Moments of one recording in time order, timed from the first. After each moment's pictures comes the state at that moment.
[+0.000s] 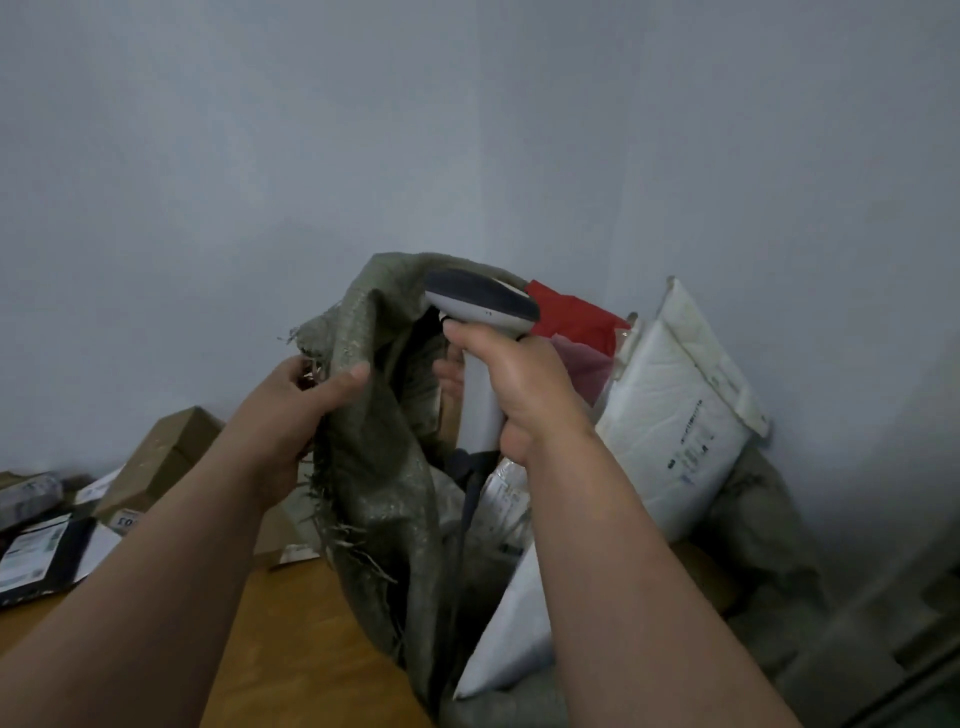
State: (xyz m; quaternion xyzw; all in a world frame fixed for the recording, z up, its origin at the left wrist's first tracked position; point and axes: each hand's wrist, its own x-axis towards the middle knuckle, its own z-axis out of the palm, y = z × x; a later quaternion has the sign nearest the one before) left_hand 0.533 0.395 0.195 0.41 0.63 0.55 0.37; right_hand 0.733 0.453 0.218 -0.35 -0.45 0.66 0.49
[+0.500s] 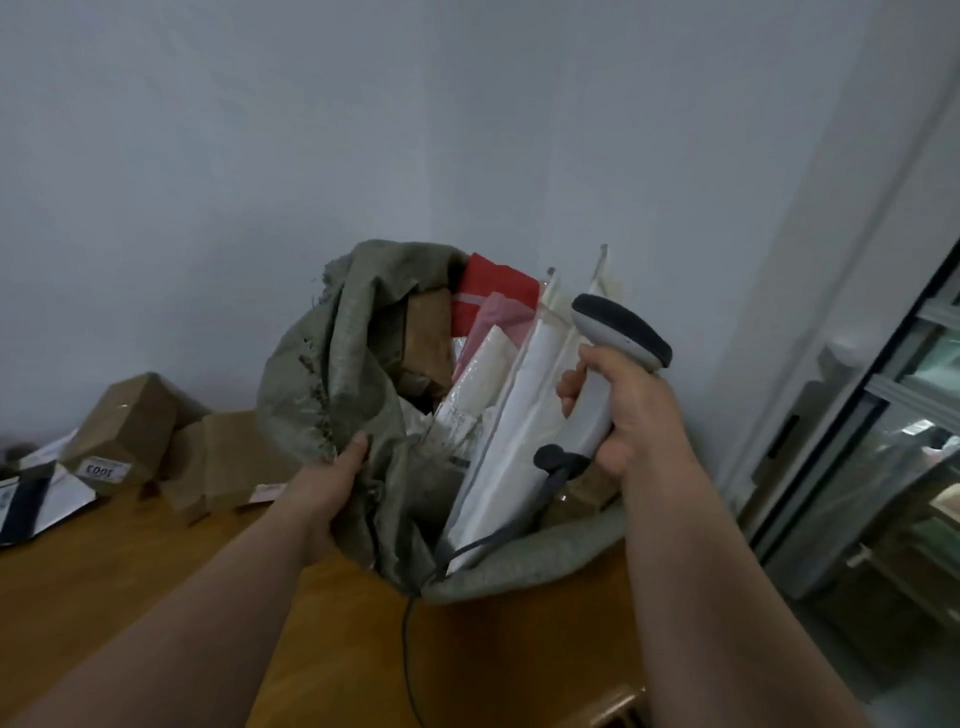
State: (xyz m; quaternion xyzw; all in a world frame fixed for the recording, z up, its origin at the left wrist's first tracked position) left_hand 0.601 0.293 0.100 0.26 0.66 0.47 0.53; right_hand 0.878 0.331 0.194 -0.43 -0.28 0.62 0.59
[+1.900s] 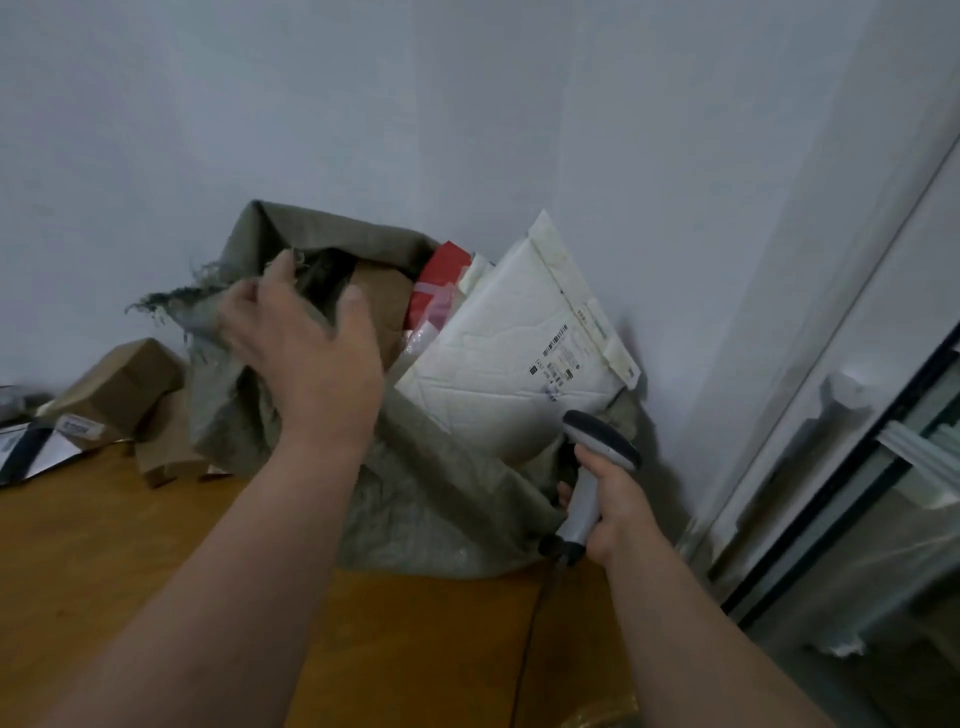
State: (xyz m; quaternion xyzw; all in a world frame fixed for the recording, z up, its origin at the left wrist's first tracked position) left_hand 0.783 0.339 0.209 0.36 0.66 0.66 -0.03; right_hand 1.000 0.426 0.059 -0.51 -0.15 0.72 0.44
